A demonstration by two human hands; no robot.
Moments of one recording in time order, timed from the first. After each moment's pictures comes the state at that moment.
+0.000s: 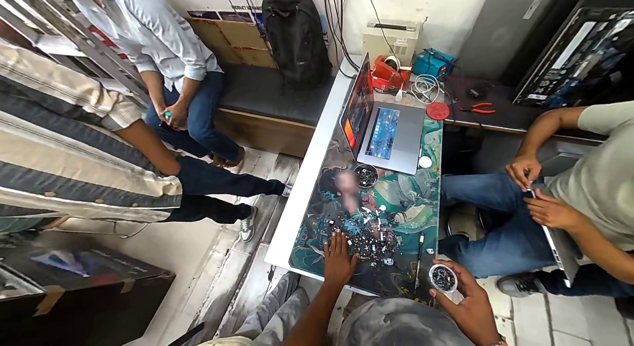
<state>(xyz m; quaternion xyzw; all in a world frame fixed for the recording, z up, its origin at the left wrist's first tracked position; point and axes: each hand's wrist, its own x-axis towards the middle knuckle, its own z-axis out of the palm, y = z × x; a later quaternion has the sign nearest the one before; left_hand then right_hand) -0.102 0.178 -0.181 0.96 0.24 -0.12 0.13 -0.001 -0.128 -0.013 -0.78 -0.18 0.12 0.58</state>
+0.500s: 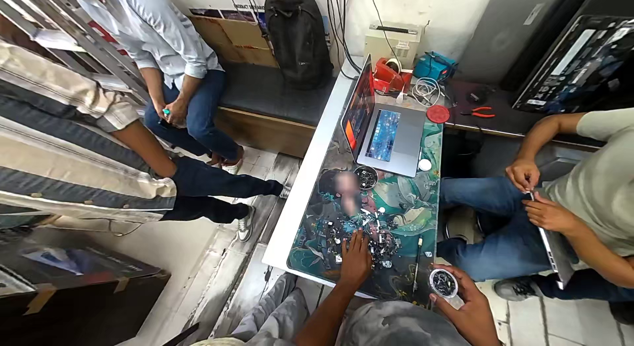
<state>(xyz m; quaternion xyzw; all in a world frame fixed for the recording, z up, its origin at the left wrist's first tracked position) -0.062 0.137 -0.165 0.96 0.17 -0.08 0.19 -0.001 -0.133 -0.015 -0.79 -0.18 0.13 0.58</state>
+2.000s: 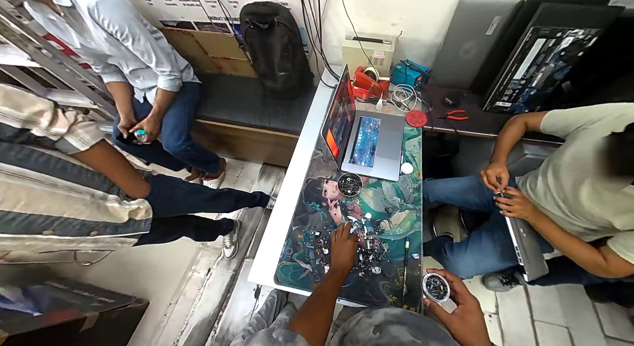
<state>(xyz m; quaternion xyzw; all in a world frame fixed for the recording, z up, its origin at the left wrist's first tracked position) 0.000 0.168 -0.151 0.96 0.16 -0.12 0.21 -0.002 -0.143 -0.012 -0.79 -0.15 0.11 0.59</state>
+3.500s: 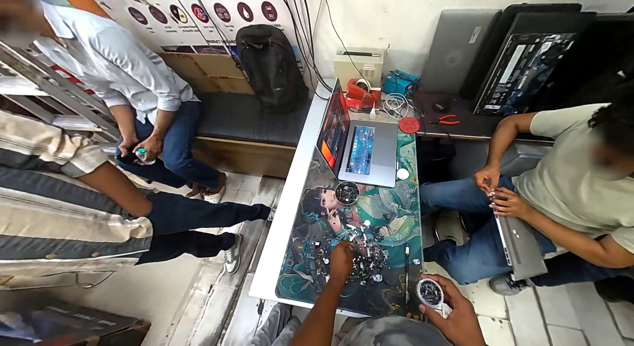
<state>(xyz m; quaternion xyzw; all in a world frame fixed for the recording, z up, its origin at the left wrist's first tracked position) -0.003 0.178 -0.140 0.85 0.30 -0.12 0.41 -0.005 -0.137 -0.021 -0.78 -0.15 0.12 0.59</state>
